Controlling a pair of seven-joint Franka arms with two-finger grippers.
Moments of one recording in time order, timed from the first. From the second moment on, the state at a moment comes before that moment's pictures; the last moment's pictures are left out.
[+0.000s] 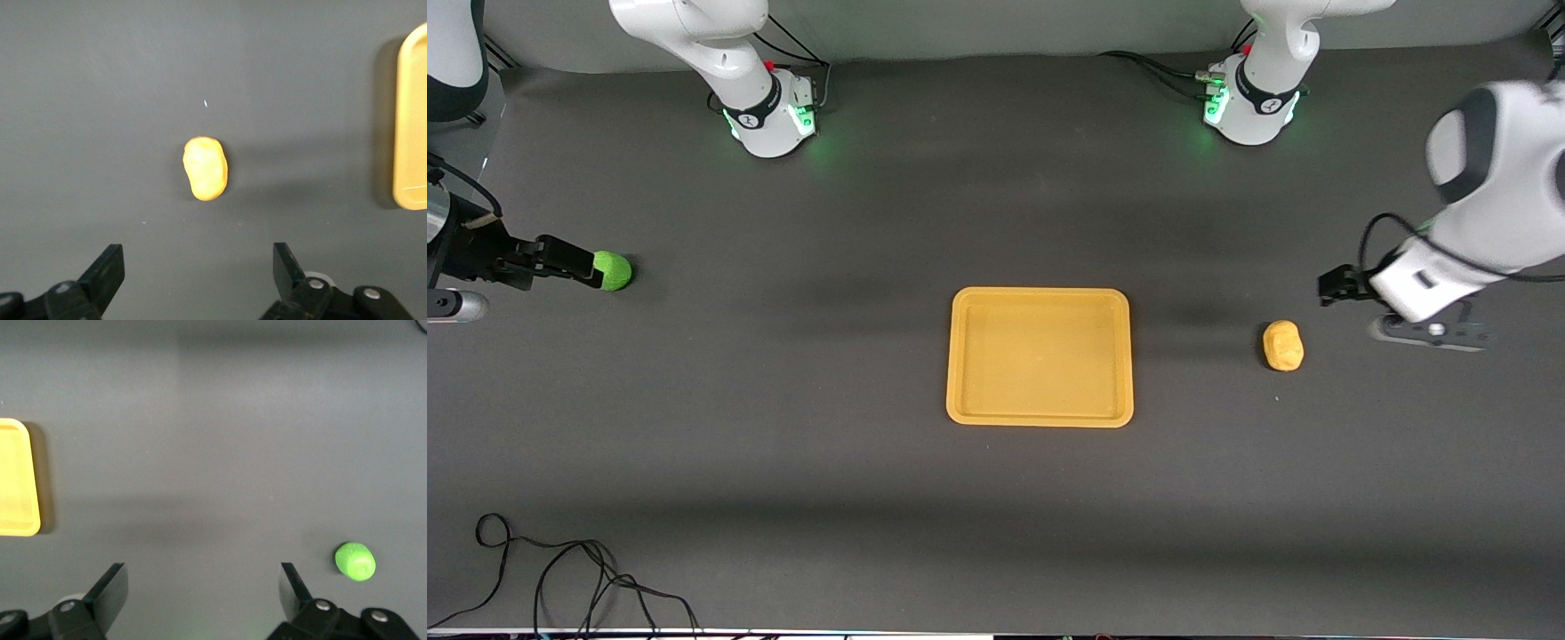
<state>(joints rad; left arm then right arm) -0.01 0.05 -0.05 -2.06 0.01 2.01 0.09 0.02 0.06 -0.04 -1.57 0.03 1.58 0.00</state>
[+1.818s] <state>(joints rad) -0.44 0.36 -0.07 -1.98 0.00 2.35 -0.51 0.01 -0.39 -0.64 -2.22 -0.20 1.85 -0.49</state>
